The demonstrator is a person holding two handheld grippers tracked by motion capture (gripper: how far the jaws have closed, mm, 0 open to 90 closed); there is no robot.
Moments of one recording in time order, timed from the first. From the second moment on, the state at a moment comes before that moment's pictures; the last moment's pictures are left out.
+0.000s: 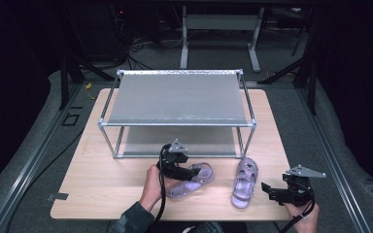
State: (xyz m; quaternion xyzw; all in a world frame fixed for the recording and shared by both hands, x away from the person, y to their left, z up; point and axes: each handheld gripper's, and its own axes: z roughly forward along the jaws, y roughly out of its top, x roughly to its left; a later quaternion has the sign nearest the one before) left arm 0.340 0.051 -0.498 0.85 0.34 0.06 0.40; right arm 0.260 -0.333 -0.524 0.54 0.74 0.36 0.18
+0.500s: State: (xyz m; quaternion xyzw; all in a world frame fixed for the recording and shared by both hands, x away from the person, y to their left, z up) left arm 0.322 0.051 -0.503 0.87 0.30 0.02 0.38; right arm 0.258 -0.330 -0.524 0.54 0.74 0.36 0.18
